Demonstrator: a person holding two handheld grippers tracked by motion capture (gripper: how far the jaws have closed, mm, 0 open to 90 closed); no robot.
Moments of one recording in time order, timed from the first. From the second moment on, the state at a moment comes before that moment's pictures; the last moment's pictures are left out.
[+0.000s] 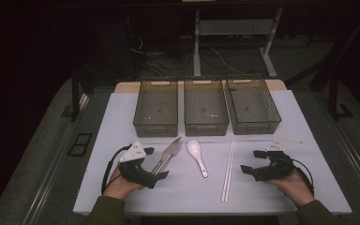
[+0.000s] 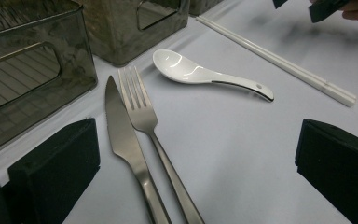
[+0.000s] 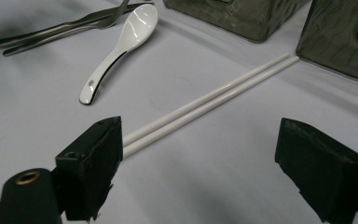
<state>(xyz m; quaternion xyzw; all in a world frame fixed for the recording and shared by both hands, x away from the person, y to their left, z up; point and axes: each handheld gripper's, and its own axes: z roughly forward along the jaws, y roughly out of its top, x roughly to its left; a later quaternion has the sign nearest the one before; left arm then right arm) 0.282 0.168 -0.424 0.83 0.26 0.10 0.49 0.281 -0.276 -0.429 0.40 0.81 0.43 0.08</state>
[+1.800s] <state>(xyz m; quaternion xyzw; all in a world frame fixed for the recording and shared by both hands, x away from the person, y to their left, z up) 0.283 0.167 -0.425 0.83 0.26 0.10 0.49 0.377 -0.238 -0.451 0.46 0.80 0.36 0.11</state>
